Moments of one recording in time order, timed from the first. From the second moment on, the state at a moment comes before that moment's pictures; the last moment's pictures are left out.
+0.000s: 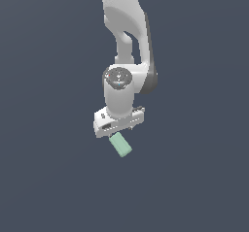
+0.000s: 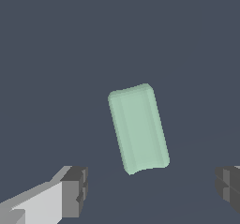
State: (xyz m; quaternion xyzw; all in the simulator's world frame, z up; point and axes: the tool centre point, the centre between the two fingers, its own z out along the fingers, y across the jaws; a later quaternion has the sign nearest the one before) arm 0.044 -0.019 0.116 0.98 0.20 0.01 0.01
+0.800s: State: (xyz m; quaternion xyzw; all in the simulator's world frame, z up) arm 0.058 -0.021 0.065 0.95 0.31 0.00 0.00
